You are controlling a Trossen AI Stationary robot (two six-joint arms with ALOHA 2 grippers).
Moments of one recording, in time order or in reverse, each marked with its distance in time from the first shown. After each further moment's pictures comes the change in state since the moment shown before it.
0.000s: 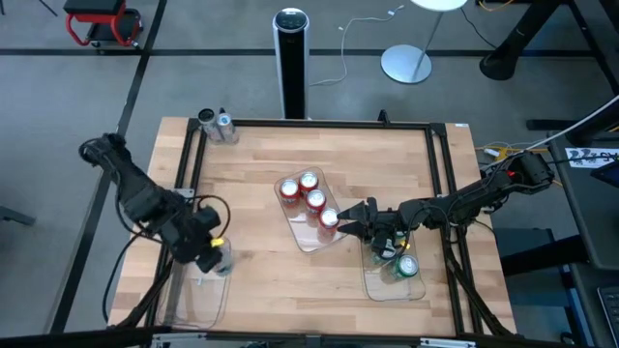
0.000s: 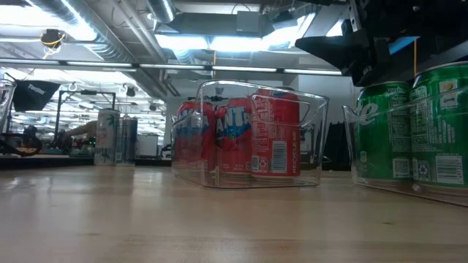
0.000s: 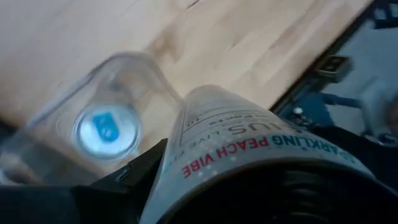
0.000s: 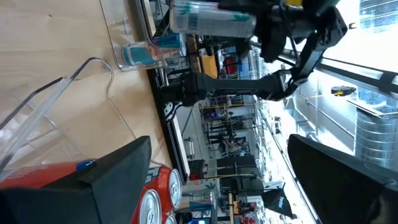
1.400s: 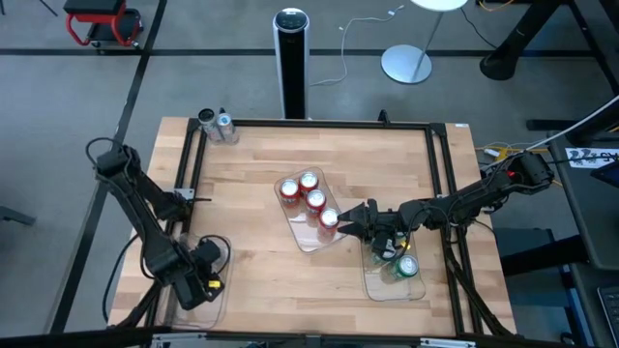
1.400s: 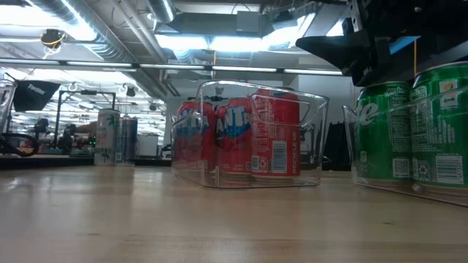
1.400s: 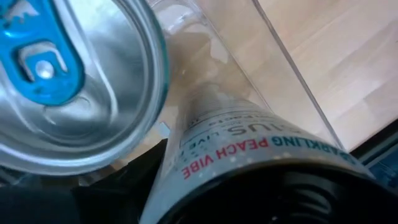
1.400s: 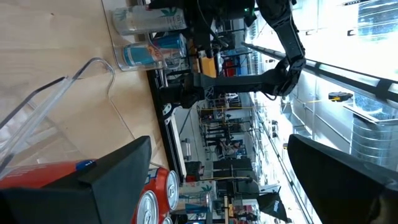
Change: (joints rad) left arm -0.239 0.250 -0.281 0.213 -0.009 -0.260; right arm 0.000 0.000 -0.001 0.006 0.000 -0.031
